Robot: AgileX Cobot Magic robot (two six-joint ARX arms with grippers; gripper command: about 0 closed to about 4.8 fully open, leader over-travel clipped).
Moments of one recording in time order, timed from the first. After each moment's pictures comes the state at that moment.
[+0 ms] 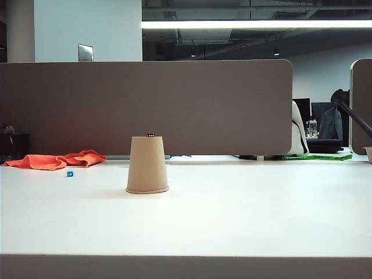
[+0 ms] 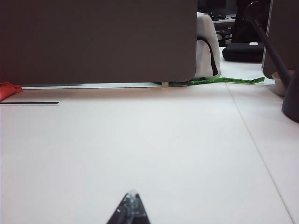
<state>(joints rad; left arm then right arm) -0.08 0.01 0.02 -0.06 -0.02 0.03 -0.07 0.00 0.01 0.03 -0.20 0.08</state>
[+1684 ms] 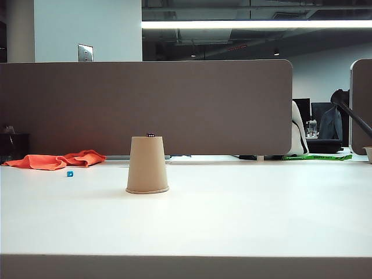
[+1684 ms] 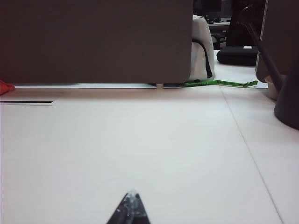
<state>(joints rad) -0.08 0.01 0.00 -0.02 -0.07 0.07 -0.06 0.00 0.01 0.04 -0.18 0.06</state>
